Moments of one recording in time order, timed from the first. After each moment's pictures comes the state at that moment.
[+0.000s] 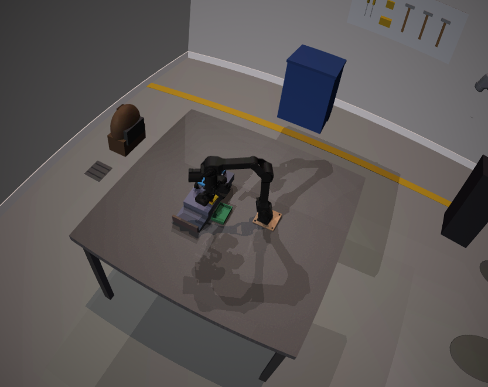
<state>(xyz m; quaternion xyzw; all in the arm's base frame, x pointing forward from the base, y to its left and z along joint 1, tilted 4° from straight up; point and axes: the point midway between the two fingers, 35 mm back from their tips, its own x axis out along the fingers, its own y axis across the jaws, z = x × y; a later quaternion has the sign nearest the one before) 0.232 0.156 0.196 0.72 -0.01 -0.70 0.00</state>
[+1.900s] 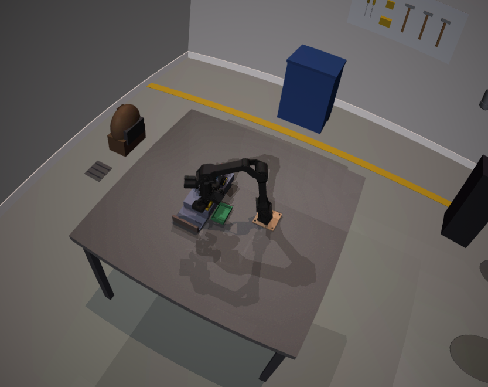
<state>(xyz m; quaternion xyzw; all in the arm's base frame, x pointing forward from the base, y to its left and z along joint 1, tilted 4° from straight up) 0.263 0.157 0.129 0.72 0.02 -0.70 0.04</state>
